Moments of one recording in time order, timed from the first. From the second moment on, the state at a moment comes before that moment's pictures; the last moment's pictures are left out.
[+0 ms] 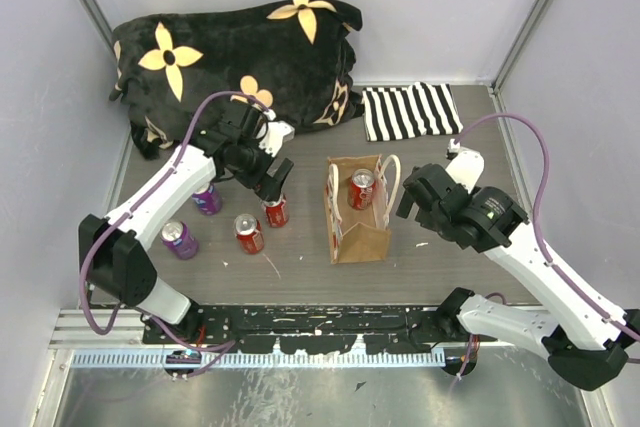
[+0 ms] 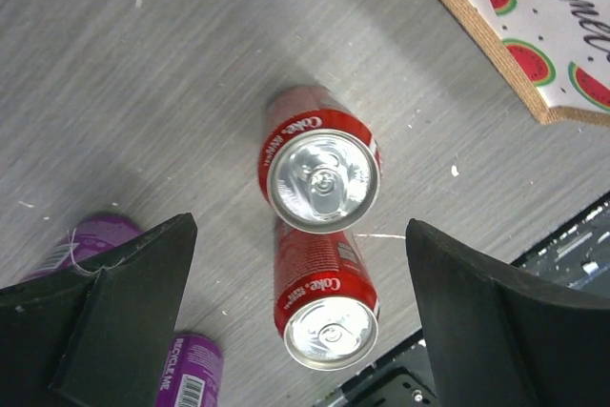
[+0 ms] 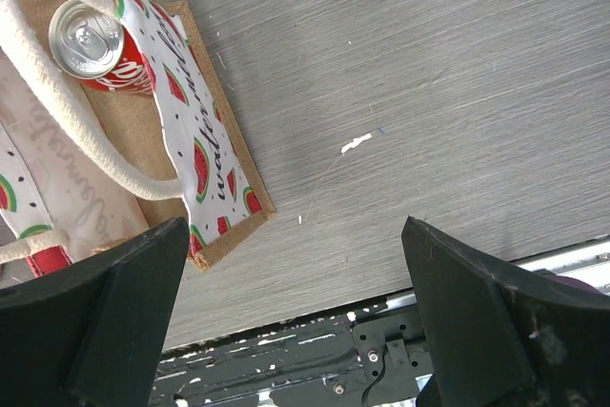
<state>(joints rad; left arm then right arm) -0.49 1.52 1.38 -0.91 0.20 0.20 0.75 0.96 1.20 -1.30 0.60 0.97</state>
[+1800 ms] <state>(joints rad) -0.57 1.82 1.92 -1.03 0.12 0.26 0.75 0.86 1.19 -1.38 0.62 1.03</state>
